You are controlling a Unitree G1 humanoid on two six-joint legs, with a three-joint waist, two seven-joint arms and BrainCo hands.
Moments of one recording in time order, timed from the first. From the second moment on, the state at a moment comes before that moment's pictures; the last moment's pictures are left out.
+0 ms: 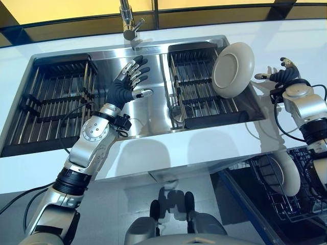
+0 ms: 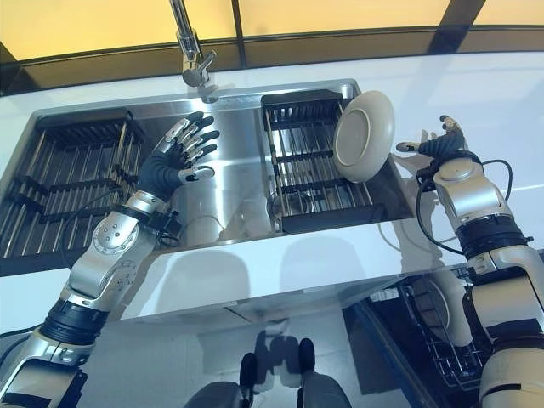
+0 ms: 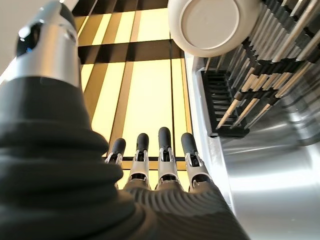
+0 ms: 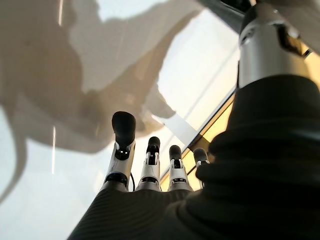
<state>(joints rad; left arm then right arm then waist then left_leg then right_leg) -0.45 0.60 -0.22 -0.09 -0.57 -0.04 0.00 -0.94 -0.86 0.37 0.66 0.36 0.43 -0.22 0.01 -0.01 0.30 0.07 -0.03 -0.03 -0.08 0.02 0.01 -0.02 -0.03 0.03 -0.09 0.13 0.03</state>
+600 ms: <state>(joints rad) -0.50 0.60 -0.24 -0.06 -0.57 -0.03 0.00 -0.96 -0.84 0.36 0.66 0.55 0.35 -0.12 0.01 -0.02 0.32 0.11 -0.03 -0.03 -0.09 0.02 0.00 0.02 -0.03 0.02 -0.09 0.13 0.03</state>
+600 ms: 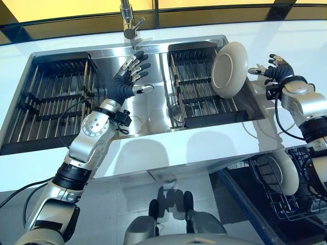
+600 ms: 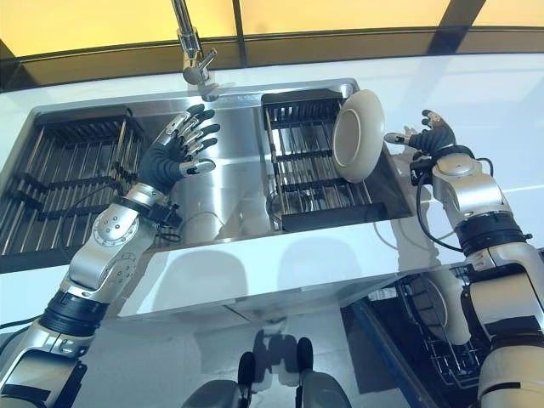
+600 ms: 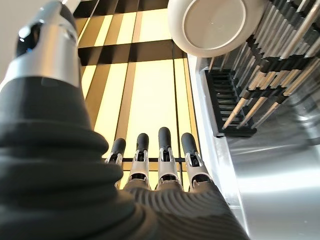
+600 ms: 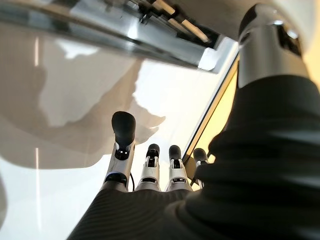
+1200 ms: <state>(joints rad) -0.50 0.61 -0.24 -0.06 -0.57 -0.03 0.00 -0.99 -0.86 0.41 0.69 0.37 0.42 -0.10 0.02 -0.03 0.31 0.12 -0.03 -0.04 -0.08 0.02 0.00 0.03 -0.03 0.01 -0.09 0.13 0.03</state>
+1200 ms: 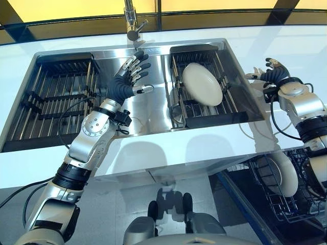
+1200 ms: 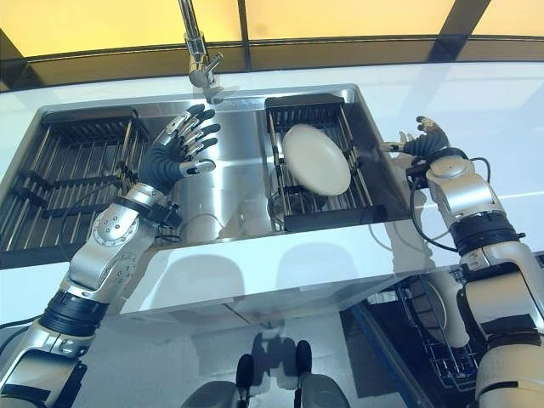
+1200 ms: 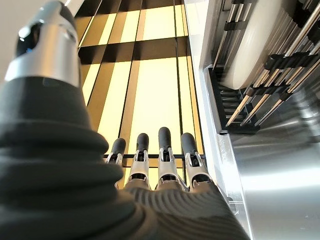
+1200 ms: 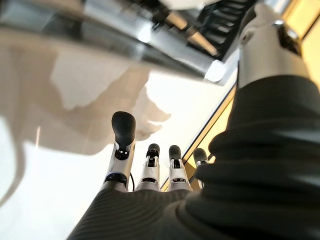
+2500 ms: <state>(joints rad) -0.41 0.60 -0.23 -0.12 -0.56 -0.03 0.01 -0.86 -0.92 0.67 0.27 -0.42 0.12 0.59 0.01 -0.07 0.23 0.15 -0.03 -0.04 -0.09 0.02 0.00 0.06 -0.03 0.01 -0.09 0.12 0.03</state>
